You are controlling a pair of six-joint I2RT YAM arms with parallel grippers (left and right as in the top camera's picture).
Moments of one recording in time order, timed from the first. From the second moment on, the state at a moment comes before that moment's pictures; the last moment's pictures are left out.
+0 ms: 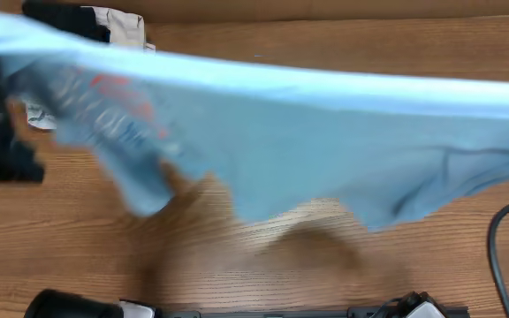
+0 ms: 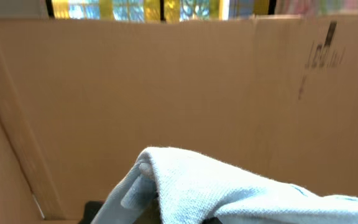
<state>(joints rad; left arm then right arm) -0.25 1.57 3.14 -1.50 -0.22 -0.03 -0.89 1.17 2.35 -1.35 -0.59 0.21</state>
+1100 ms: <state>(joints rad) -0.14 2.14 2.95 -0.99 -0.06 0.01 -0.53 1.80 2.34 -0.72 -0.63 0.21</state>
